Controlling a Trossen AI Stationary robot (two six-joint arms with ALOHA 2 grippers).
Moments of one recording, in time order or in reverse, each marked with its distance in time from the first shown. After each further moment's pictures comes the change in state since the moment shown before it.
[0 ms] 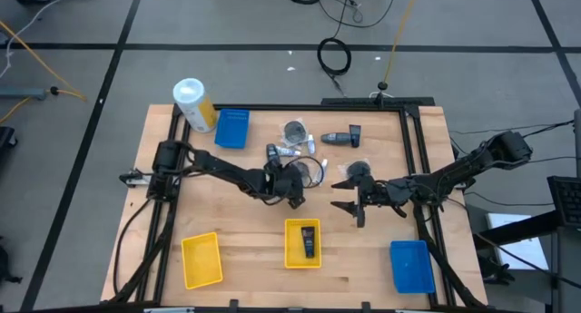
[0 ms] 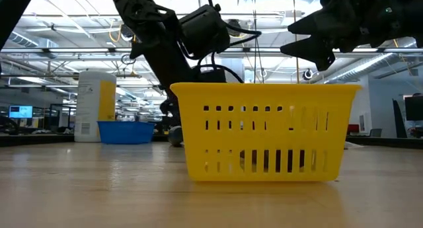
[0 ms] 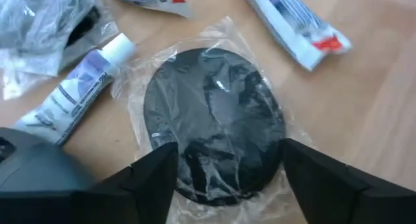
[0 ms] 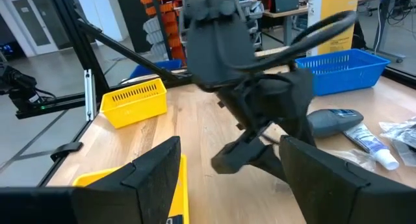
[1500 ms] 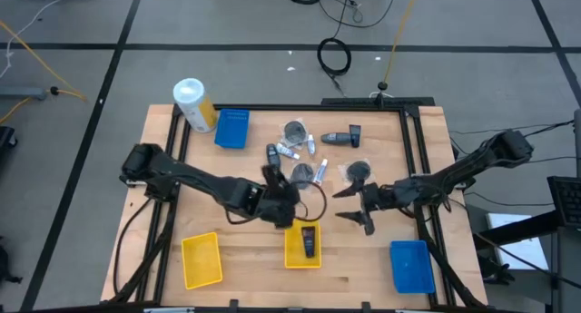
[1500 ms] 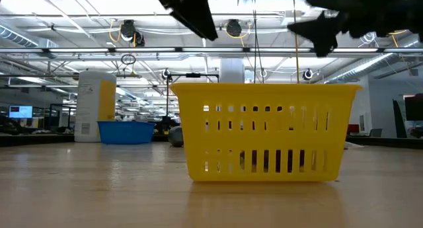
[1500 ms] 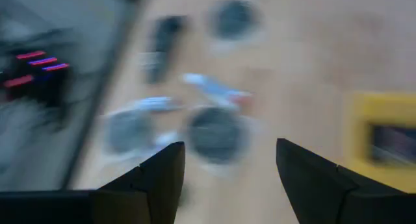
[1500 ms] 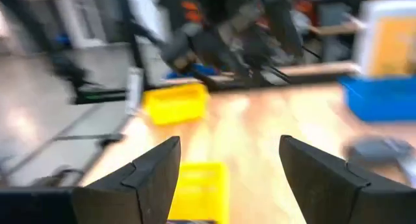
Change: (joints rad) left arm -0.238 -0.213 0.351 -0.587 -0.200 0.198; right arm 0.045 -0.032 0.000 0.021 -0.078 -0.078
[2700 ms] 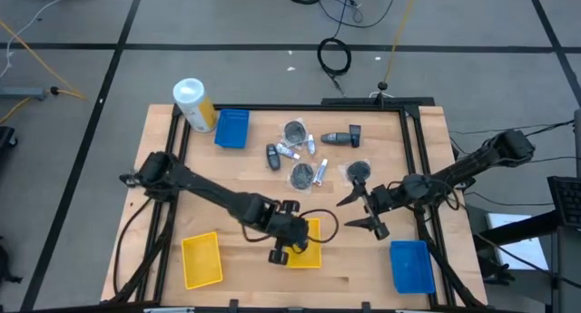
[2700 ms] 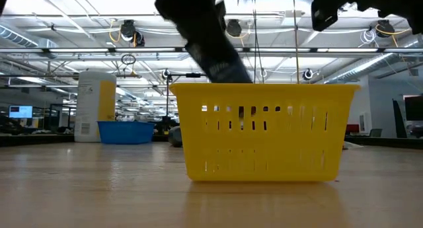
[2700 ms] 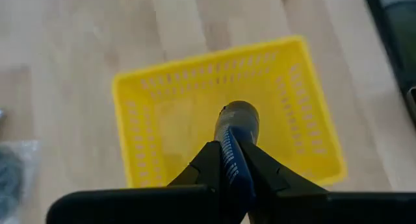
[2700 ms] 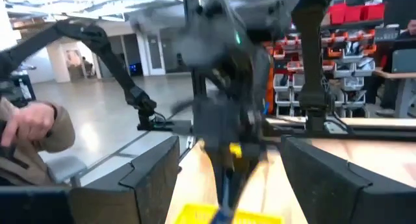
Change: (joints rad) left arm -0.021 0.161 0.019 0.163 0.713 0.171; right arm 0.006 -0.055 0.011 0.142 -0.257 -0.071
